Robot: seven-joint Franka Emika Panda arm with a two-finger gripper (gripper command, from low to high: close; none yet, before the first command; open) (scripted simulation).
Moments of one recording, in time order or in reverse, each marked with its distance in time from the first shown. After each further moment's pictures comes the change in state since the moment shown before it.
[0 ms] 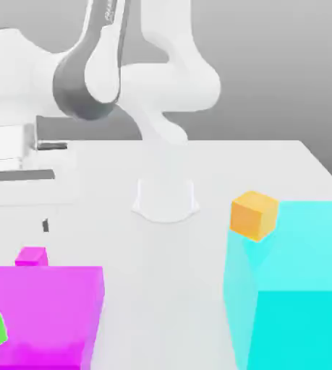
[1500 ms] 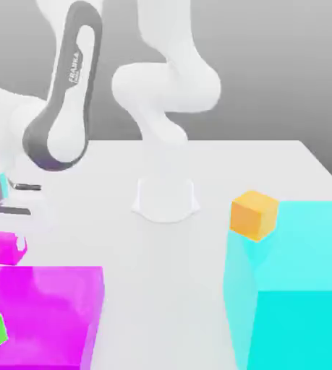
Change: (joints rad) arm -0.066 0.182 0.058 0.188 -0.060 -0.121 0.203
